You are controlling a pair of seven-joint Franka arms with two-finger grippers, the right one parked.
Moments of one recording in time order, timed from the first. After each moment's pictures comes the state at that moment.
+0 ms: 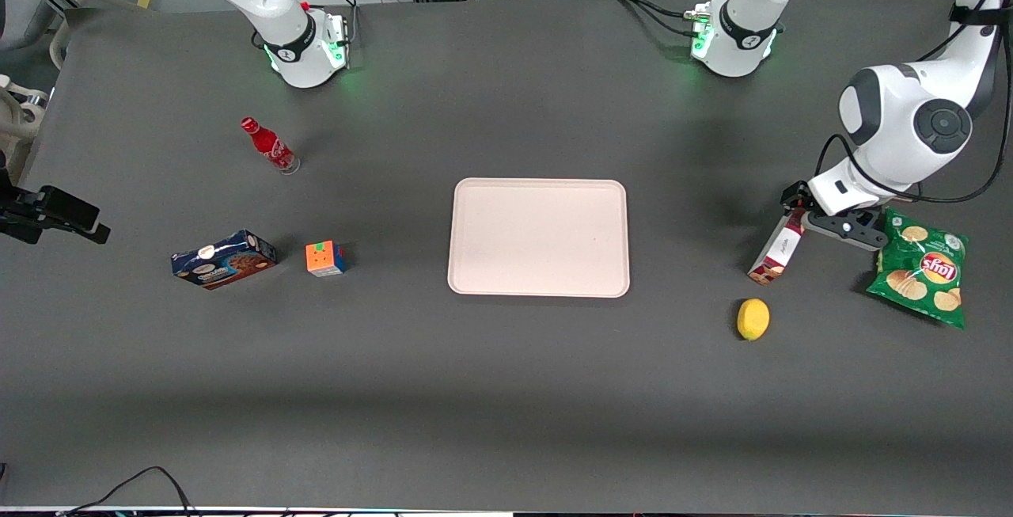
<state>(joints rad) -0.10 0.07 0.18 -2.43 0.03 2.50 0.48</state>
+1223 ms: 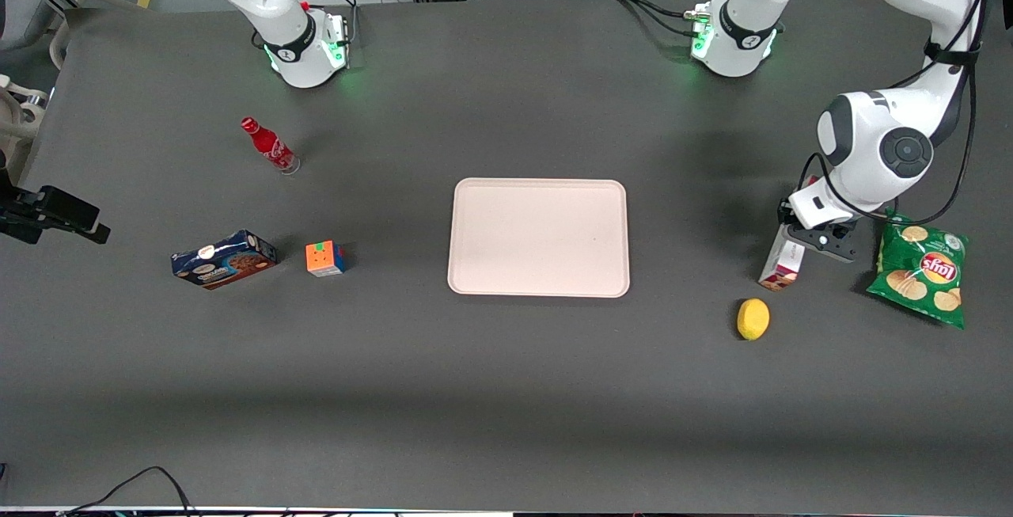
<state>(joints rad) -0.09 0.21 0.16 -2.42 0.03 2.62 0.50</state>
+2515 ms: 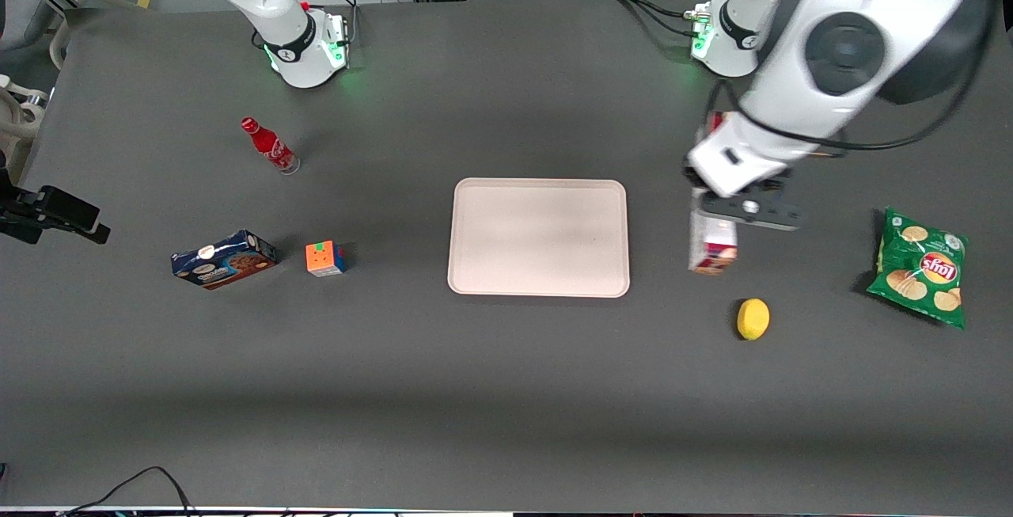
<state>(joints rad) -0.11 0.09 -0.33 -1.76 0.02 1.77 -0.27</state>
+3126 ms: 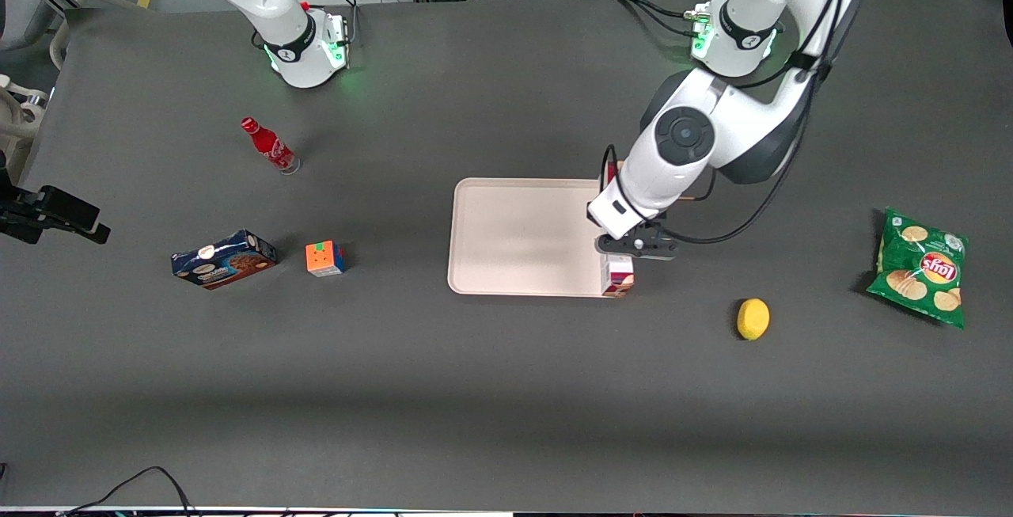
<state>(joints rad) -0.18 0.33 -0.41 -1.93 0.04 2.24 -0.52</state>
